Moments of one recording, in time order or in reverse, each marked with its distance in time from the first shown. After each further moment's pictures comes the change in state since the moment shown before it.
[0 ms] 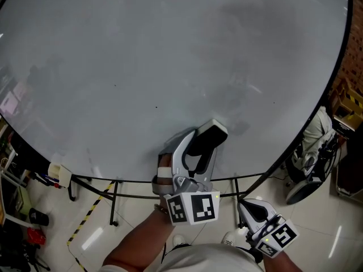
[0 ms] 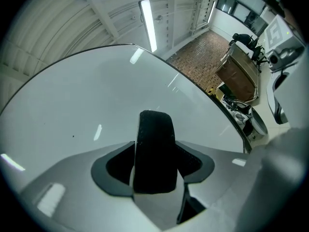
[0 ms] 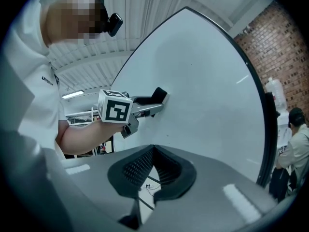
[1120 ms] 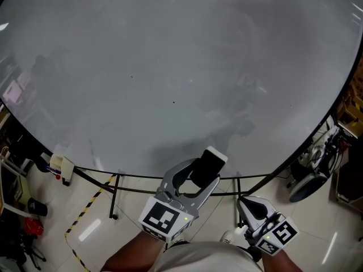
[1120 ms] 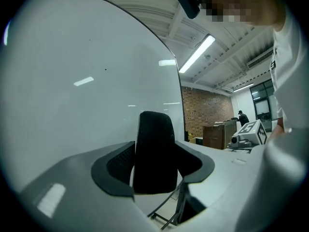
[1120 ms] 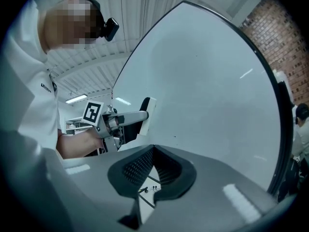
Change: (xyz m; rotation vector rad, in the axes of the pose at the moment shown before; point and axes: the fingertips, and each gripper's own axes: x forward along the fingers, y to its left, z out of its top) left arm -0.066 -0.022 -0.023 -0.748 -0.108 -0.369; right arm 0.025 0.013 0.004 0.037 -0.005 0.060
